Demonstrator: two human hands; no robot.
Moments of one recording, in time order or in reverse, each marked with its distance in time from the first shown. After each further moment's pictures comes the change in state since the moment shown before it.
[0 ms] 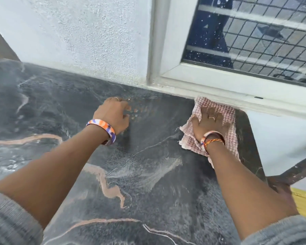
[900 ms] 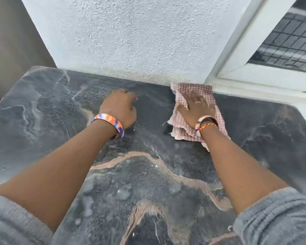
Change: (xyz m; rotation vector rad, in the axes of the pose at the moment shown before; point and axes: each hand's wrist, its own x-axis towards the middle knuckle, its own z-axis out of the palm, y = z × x) left_hand 0.040 -0.198 -0.061 -0.071 0.016 0.130; right_hand -0.022 -0.236 0.035 0.004 -0.015 -0.141
